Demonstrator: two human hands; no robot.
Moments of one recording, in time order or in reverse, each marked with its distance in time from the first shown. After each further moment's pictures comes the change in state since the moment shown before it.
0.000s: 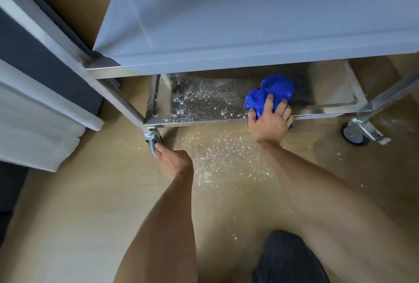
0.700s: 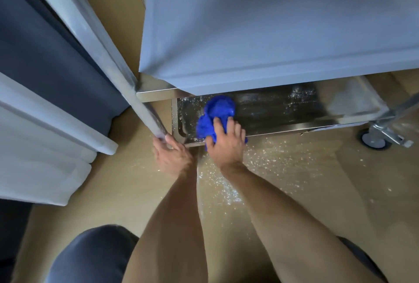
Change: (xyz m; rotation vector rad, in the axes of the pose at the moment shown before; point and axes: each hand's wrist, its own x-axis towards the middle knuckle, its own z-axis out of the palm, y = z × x) left_hand 0.124 0.013 -0.030 -0.357 0.226 0.132; right_hand -0.093 -0.178 0.051 -0.001 -0.075 -0.308
